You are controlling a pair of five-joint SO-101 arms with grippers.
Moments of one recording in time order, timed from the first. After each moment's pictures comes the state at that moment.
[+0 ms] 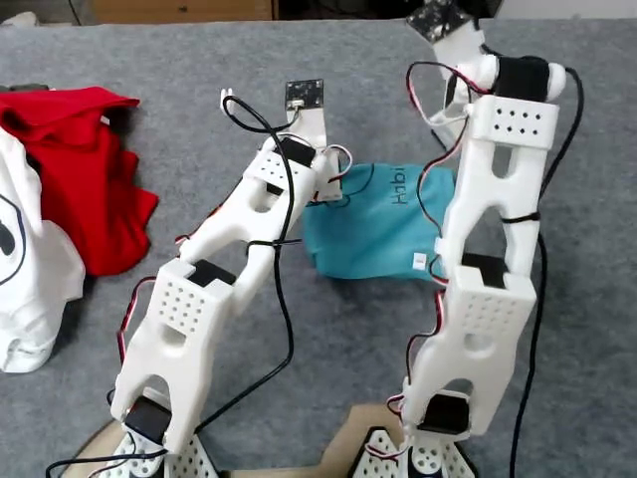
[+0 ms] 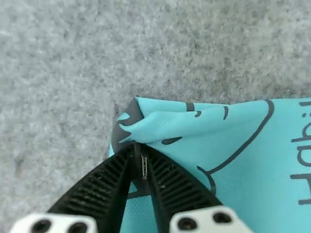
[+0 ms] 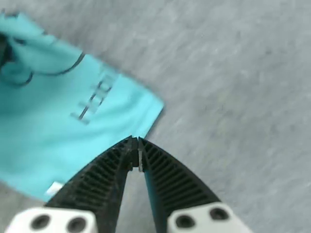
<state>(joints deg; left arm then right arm) 23.2 44.4 -30.2 56.9 18.1 5.5 33.5 -55.8 100.7 33.5</state>
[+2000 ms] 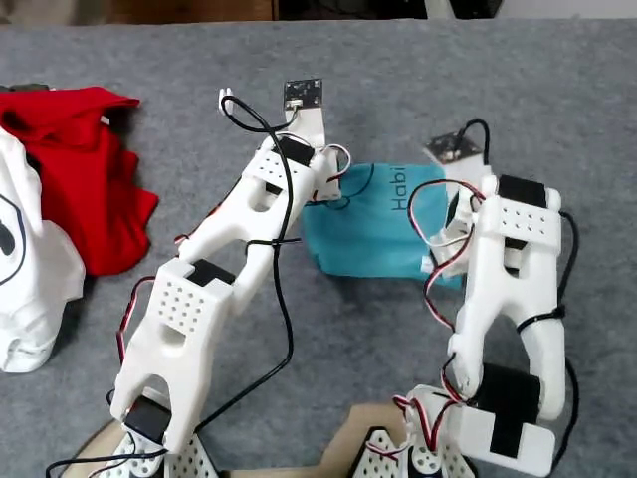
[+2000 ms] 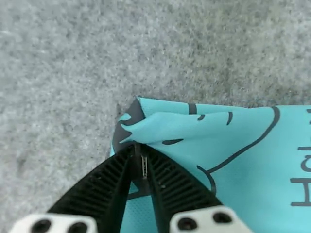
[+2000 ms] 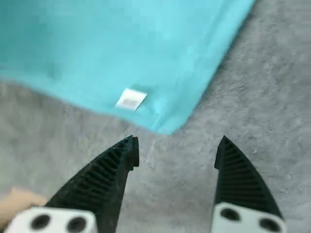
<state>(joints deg) 22.9 44.4 -30.2 57.0 18.1 11.1 -9.7 27.5 76.4 20.4</state>
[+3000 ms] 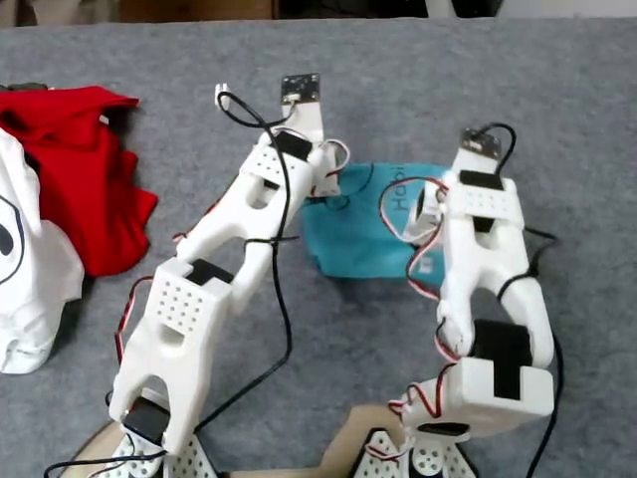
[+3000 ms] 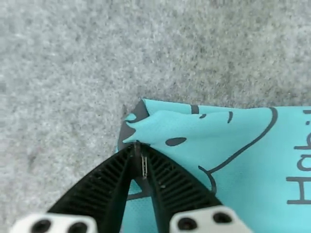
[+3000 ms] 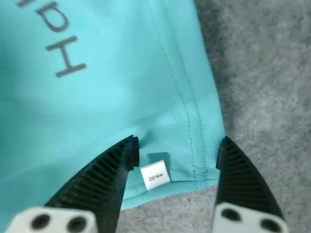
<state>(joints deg) 22.5 44.4 -32.9 60.2 18.1 4.7 3.3 26.4 63.8 -21.6</state>
